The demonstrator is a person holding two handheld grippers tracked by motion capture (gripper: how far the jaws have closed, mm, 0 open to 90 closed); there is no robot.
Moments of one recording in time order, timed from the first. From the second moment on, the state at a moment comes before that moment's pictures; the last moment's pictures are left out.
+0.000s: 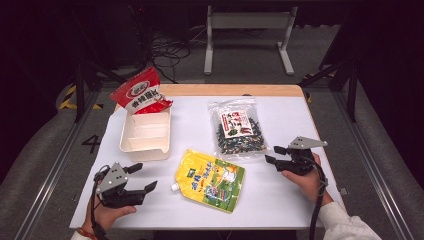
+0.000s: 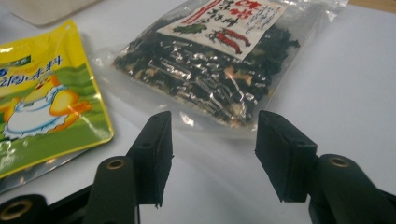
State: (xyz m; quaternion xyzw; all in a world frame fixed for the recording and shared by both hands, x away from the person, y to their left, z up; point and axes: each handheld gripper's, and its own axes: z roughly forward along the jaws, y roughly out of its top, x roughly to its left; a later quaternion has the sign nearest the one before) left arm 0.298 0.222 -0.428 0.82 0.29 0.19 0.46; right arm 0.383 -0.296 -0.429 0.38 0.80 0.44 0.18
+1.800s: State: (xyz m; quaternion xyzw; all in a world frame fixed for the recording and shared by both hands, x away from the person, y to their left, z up) left arm 0.299 0.180 -0.451 0.87 0.23 0.13 0.42; right arm 0.419 -0.288 -0.451 0.49 0.77 0.41 0.02
